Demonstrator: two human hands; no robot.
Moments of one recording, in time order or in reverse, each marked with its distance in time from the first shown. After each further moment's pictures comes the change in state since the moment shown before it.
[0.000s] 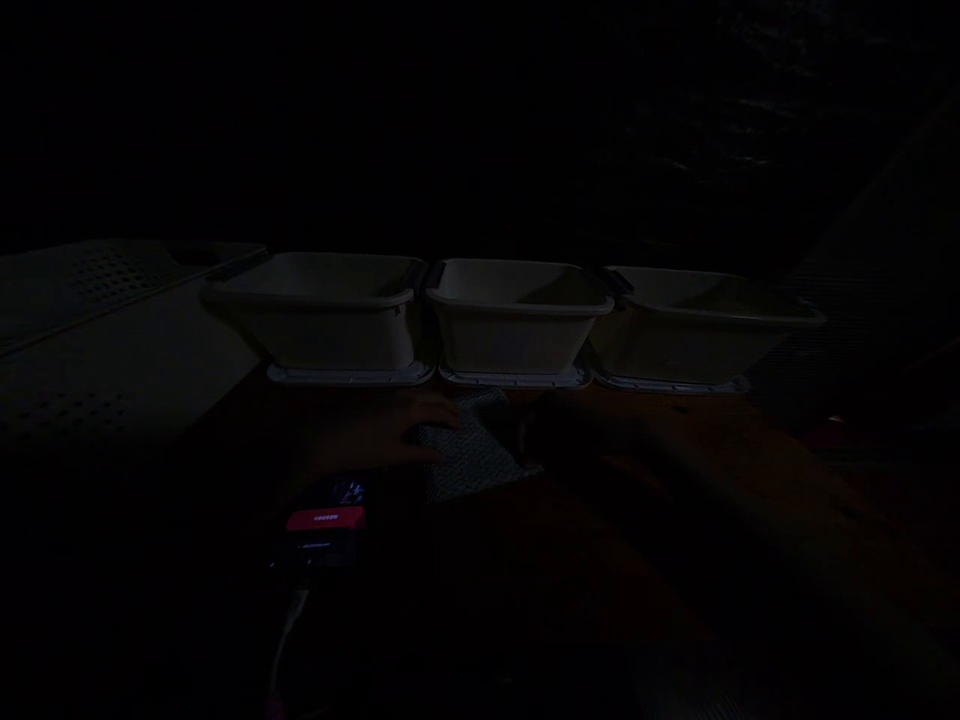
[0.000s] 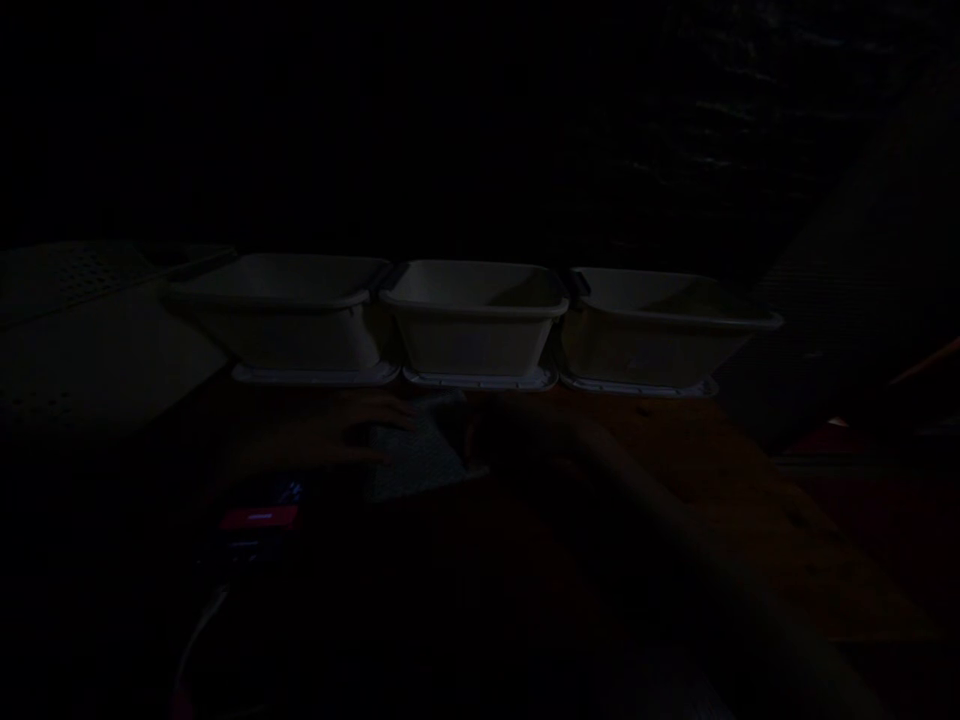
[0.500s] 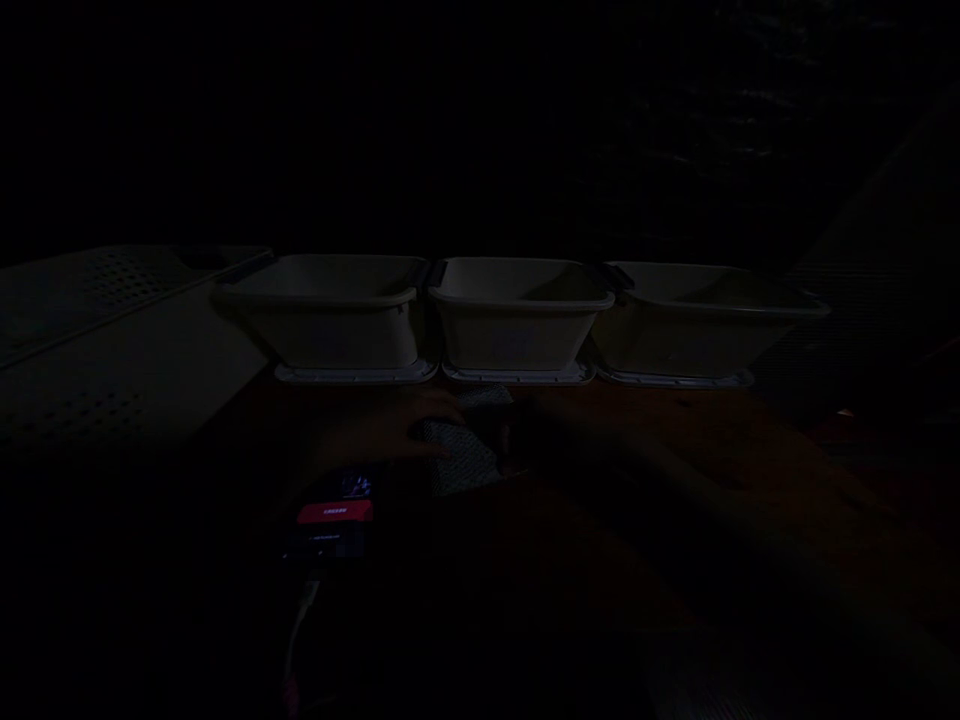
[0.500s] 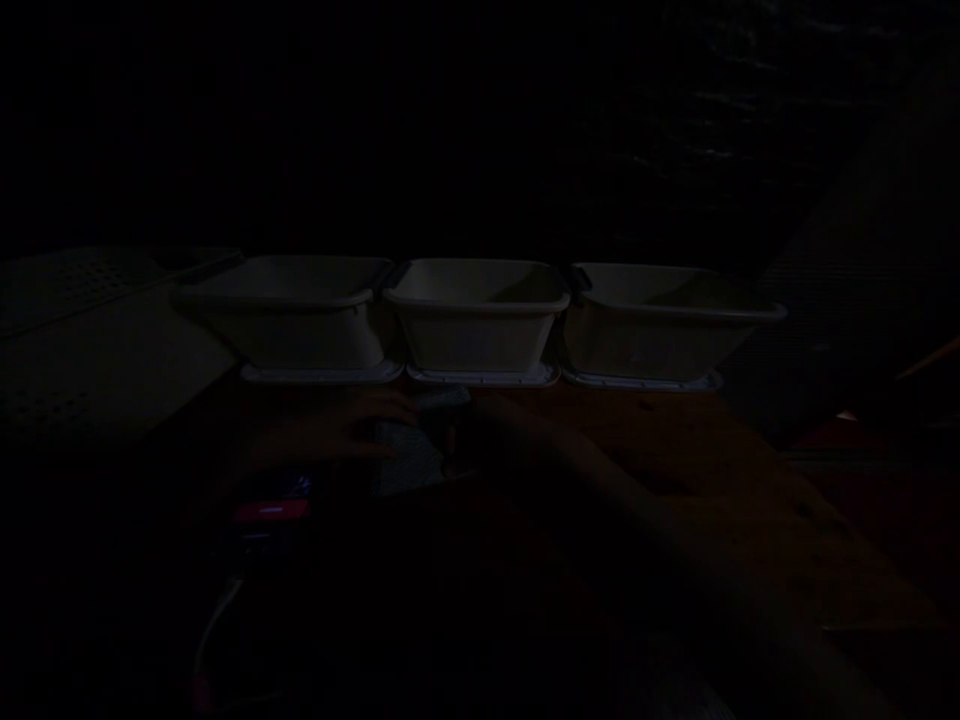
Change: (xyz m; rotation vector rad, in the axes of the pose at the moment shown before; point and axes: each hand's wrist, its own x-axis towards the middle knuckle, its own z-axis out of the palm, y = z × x) left_hand 0.001 0.002 -0.001 -0.018 0.000 -0.020; right_hand 0.020 0.004 0.027 -0.081 0.137 -0.095
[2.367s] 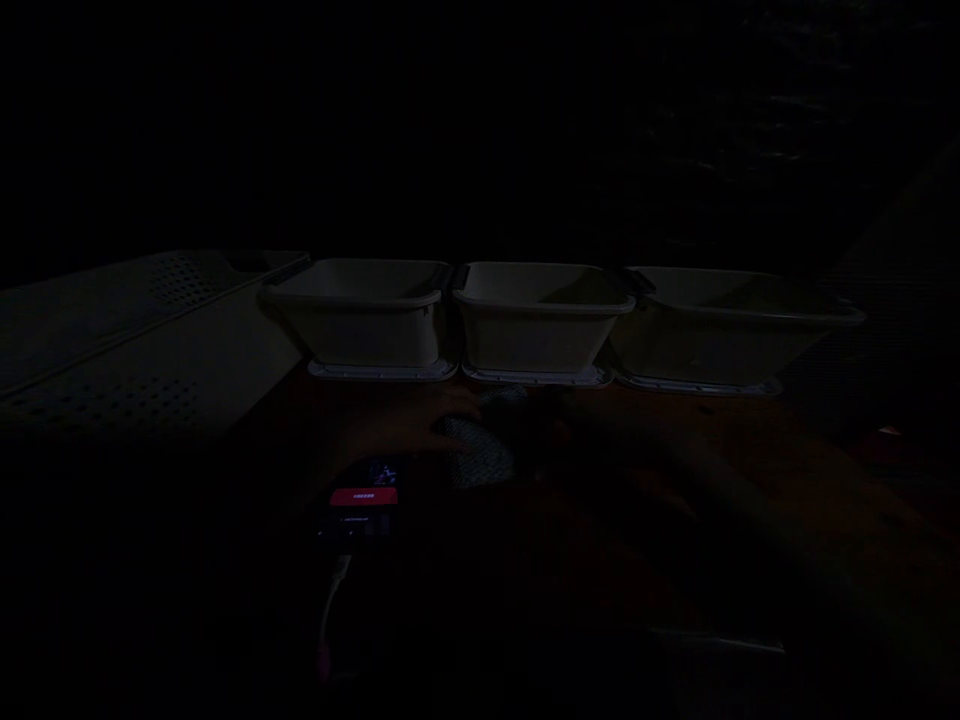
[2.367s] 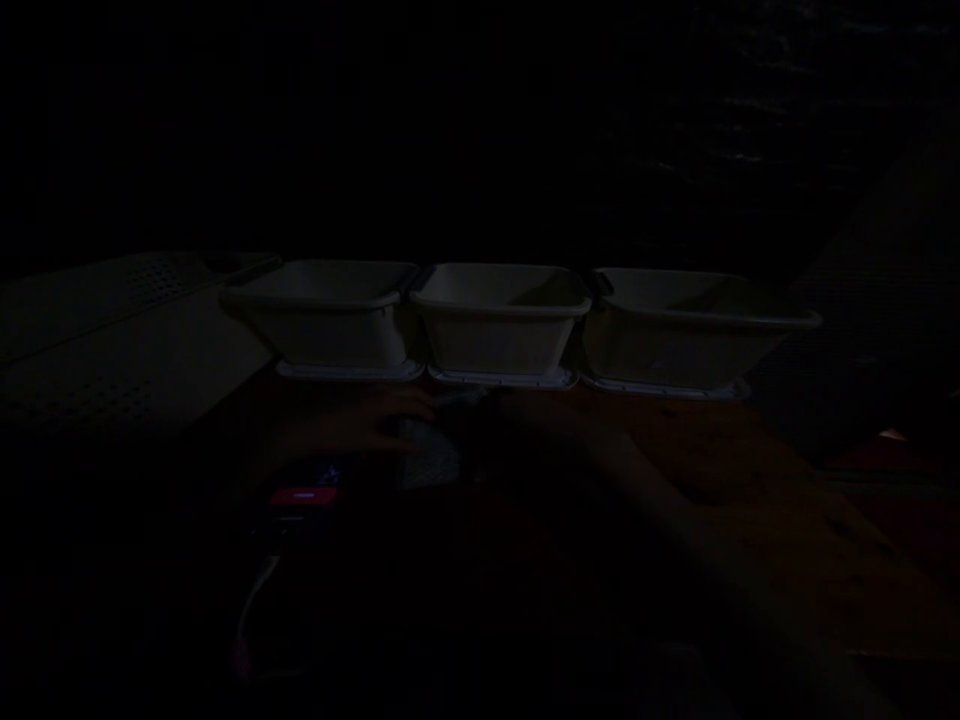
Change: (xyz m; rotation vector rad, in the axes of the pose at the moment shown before) left_hand -0.002 0.000 0.000 0.039 -0.007 0.013; right_hand -0.018 -0.036 -0.016 -0.549 0.020 0.084
